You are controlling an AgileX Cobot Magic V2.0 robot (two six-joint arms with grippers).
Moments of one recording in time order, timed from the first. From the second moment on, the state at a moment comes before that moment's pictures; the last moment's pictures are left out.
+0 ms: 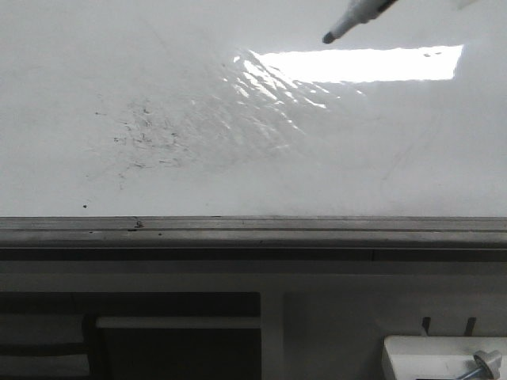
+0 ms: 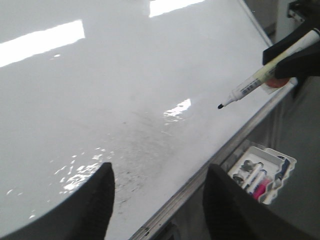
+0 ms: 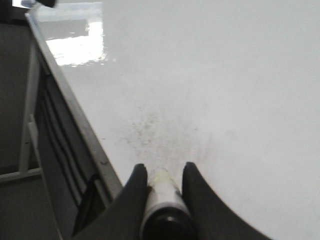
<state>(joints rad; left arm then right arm) -0.50 0.41 -0.51 -0.85 0.44 0.93 0.65 0.61 -0.46 0.94 0.09 -1.33</state>
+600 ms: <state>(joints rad) -0.41 0.33 -0.41 -0.93 0.45 0.93 0.65 0.92 -0.55 0.95 -0.15 -1.34</state>
